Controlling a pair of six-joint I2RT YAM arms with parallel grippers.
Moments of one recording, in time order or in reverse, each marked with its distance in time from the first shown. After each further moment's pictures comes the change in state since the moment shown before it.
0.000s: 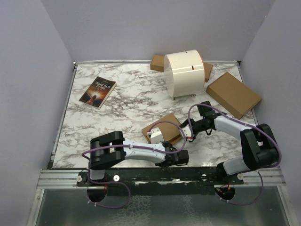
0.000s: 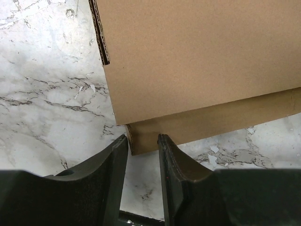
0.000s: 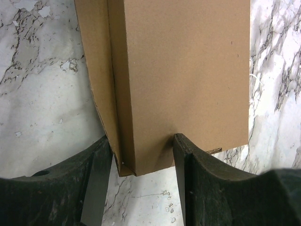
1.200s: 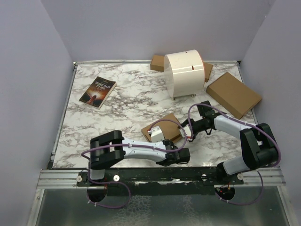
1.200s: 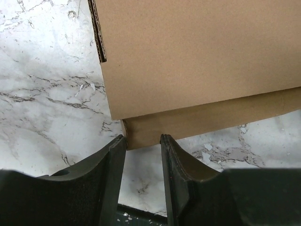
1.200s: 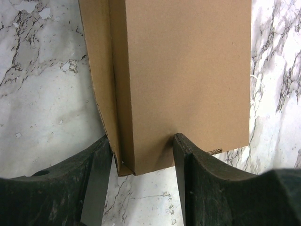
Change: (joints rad) left arm 0.010 0.008 0.049 -0.060 0.012 -0.008; right arm 0.000 0.009 0.006 -0.006 -0.002 0.000
